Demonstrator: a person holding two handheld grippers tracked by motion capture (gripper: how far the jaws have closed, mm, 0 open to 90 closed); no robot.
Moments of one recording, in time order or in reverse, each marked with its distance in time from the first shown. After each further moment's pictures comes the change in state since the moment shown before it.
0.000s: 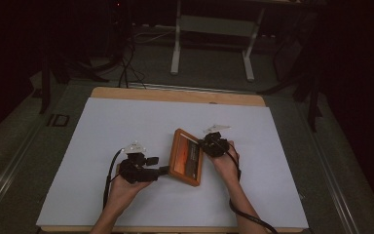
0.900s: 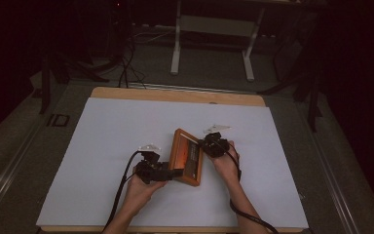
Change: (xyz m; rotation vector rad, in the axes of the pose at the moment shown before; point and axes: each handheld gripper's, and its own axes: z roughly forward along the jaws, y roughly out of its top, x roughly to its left) left arm -0.007 0.001 0.041 0.064 -0.083 -0.114; right arm 0.000 0.000 0.000 -0.001 0.004 -0.007
